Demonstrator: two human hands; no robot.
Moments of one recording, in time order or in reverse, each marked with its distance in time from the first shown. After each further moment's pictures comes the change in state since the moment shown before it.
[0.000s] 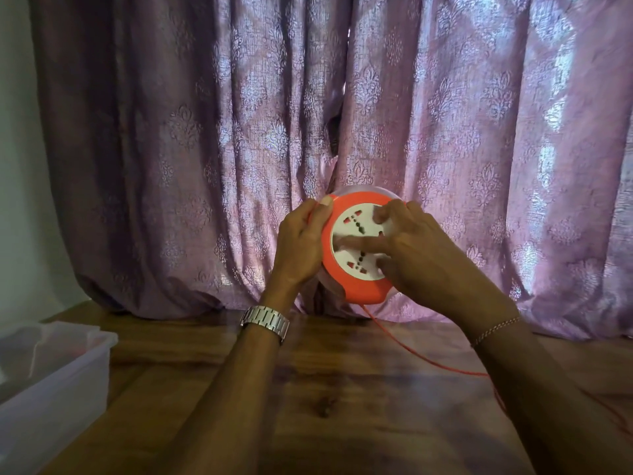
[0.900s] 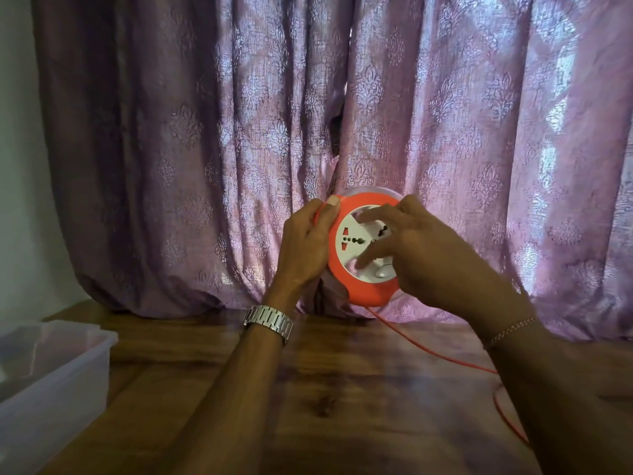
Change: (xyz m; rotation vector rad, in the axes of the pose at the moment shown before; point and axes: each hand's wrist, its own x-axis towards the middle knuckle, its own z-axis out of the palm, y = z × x) left_hand -0.002 0.000 0.005 0.099 0.025 0.045; right_hand -0.003 0.001 -0.013 0.064 0.026 -0.080
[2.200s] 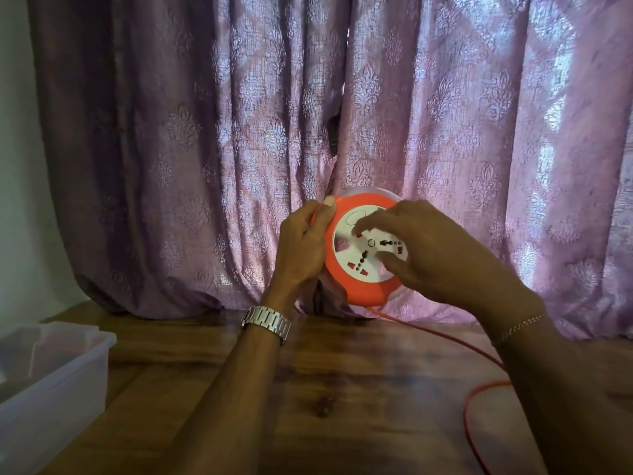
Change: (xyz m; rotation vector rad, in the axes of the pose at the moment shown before) left_hand 0.000 -0.001 -0.001 -0.020 0.002 -0.003; right_hand -0.003 0.003 -0.007 0.120 -0.097 0.201
